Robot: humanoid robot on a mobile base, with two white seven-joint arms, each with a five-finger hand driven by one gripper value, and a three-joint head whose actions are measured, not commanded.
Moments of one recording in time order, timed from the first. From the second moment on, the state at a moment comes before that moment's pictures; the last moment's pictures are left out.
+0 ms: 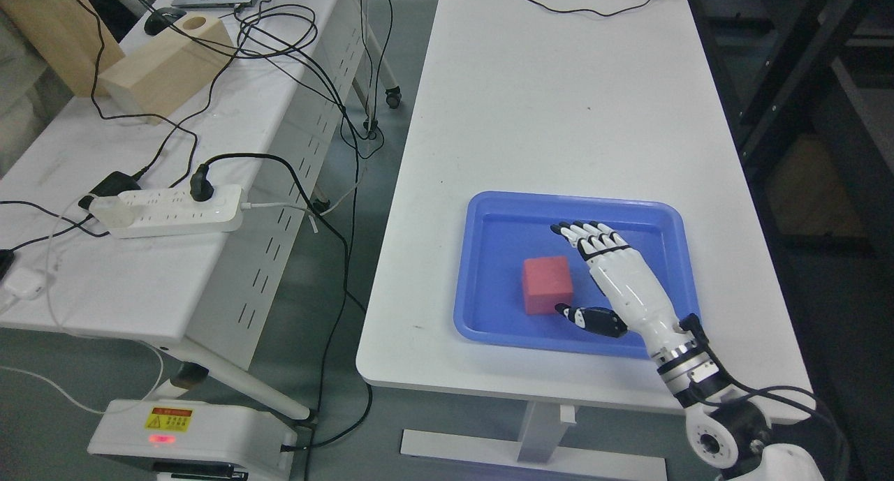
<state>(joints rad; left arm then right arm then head) 0.00 0.00 -0.13 0.00 0.13 -0.12 -0.17 0.07 -0.14 0.13 -1.62 0.94 -0.43 0.00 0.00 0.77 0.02</state>
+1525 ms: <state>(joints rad) 0.00 0.00 -0.13 0.00 0.13 -0.12 -0.17 0.12 -0.06 -0.05 -1.61 0.18 -0.25 0.18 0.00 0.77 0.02</state>
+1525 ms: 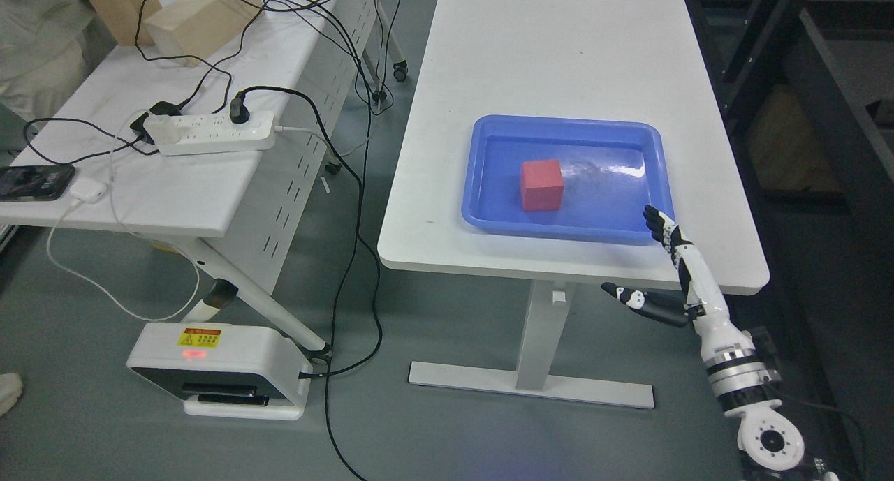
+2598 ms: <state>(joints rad) 0.00 0.00 -0.13 0.00 0.13 -0.12 -0.17 0.25 -0.01 -0.03 -1.61 -0.17 -0.28 0.18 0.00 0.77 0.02</state>
